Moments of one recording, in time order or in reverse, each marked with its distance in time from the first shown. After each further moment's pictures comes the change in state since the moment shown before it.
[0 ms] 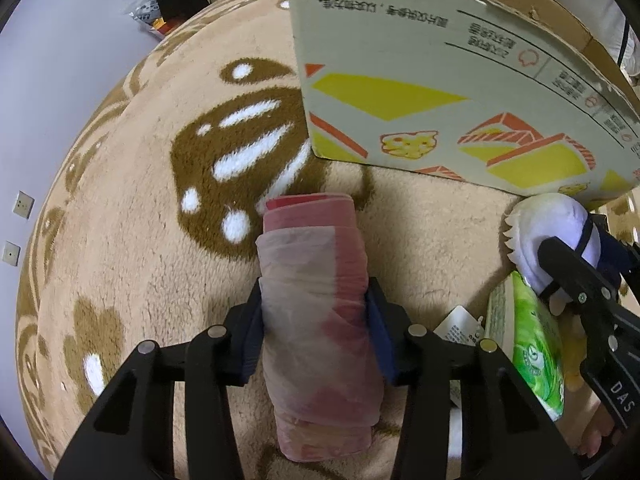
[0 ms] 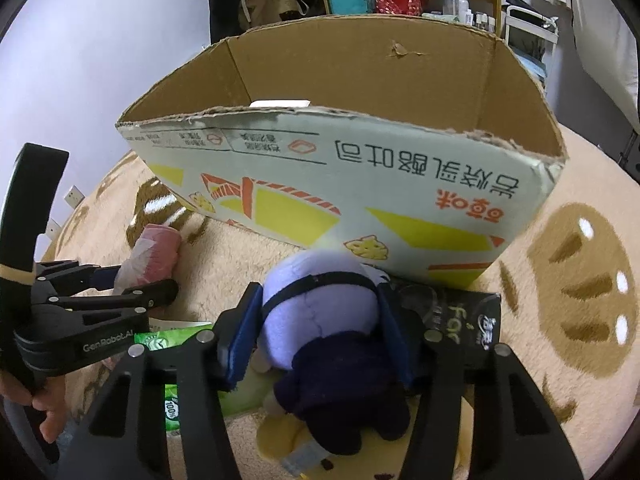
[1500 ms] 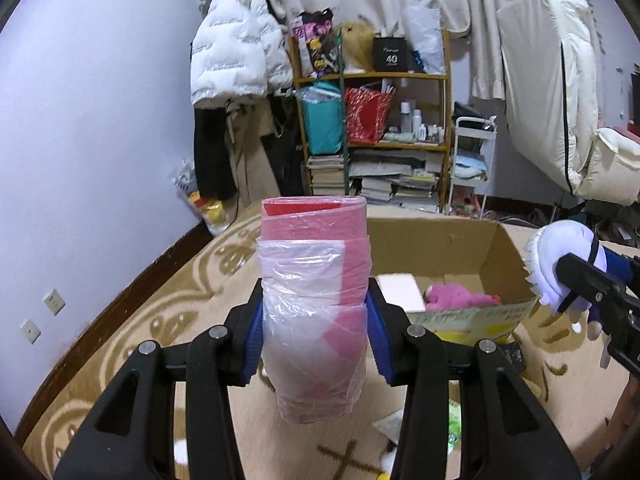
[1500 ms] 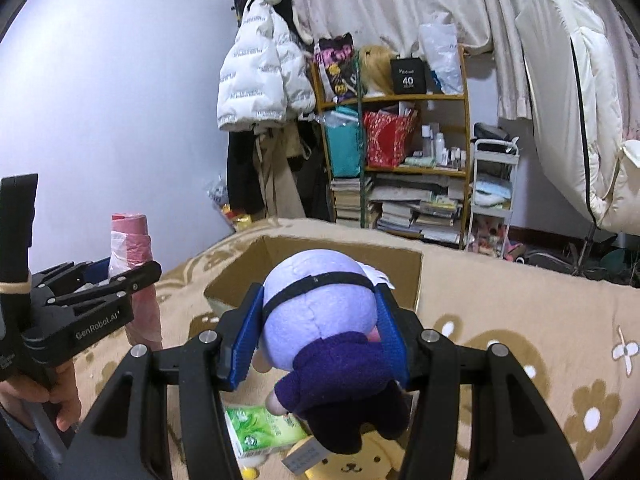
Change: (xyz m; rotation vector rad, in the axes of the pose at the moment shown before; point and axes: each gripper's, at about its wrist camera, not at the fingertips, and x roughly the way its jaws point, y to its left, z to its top) left arm -0.183 0.007 -0.004 0.015 -0.691 0.027; right arm -0.165 0.005 0.026 -0.024 -0.502 -0.022
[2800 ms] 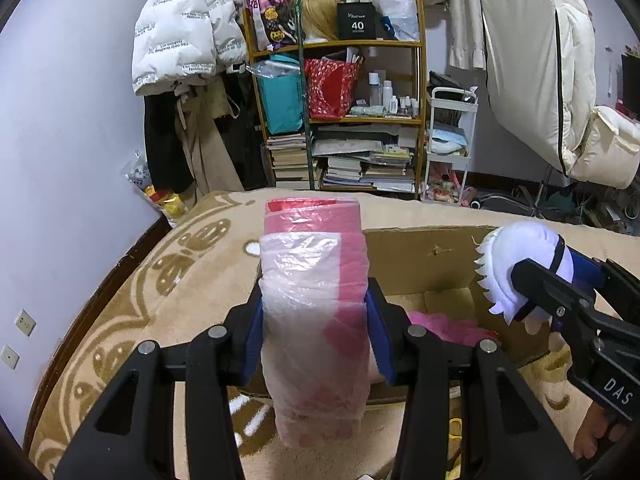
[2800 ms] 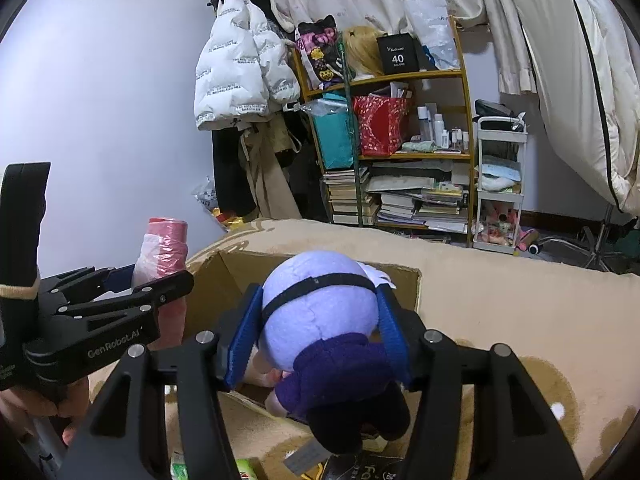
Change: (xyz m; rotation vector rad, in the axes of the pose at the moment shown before) left arm 0.108 -0.049 0.031 0.057 0.106 -0.094; right arm 0.091 -0.047 0.008 0.066 0.040 0.027
